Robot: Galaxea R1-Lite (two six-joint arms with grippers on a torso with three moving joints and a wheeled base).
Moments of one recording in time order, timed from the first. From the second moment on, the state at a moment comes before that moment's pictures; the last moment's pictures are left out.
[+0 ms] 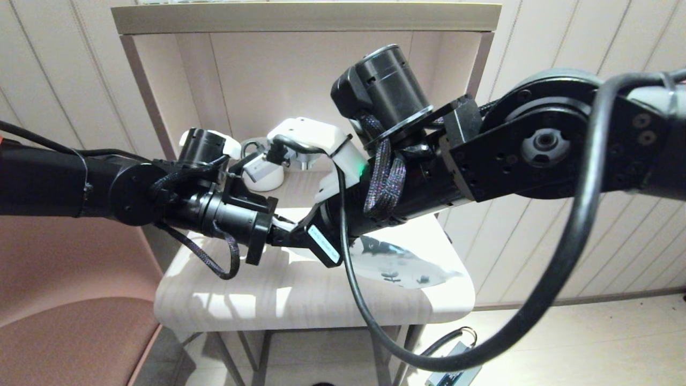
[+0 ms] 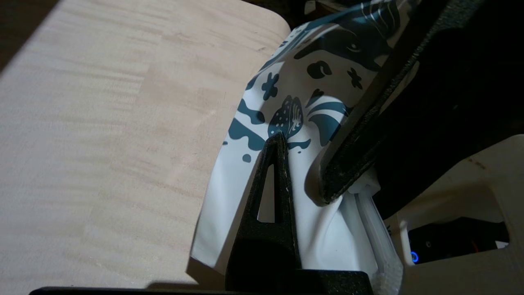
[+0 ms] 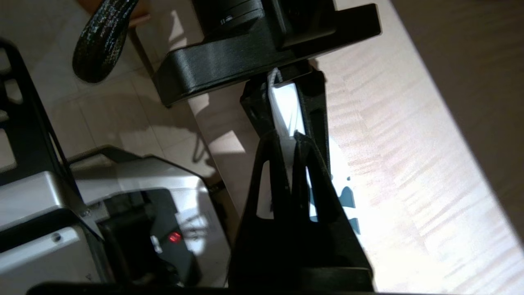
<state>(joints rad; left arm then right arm) -0.40 1.89 -1.33 0.13 -1.08 0.44 0.87 1.96 -1.92 0.54 0.11 -0.27</state>
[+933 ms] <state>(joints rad) -0.41 1.90 -1.32 0.14 -1.08 0.44 0.85 1.93 -1.86 0.53 0.11 -0.28</state>
